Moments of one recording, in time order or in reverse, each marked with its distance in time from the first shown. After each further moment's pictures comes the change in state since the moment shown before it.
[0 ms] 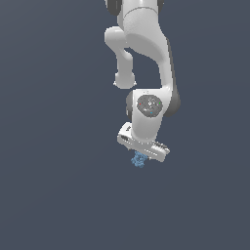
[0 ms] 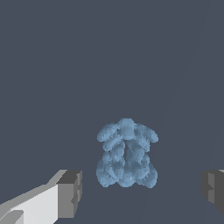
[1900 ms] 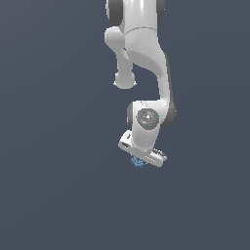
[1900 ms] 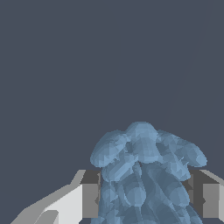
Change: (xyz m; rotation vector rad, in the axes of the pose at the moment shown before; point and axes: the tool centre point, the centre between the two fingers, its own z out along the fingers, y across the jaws) arm 0.000 -0.003 0.050 0.002 0.002 0.020
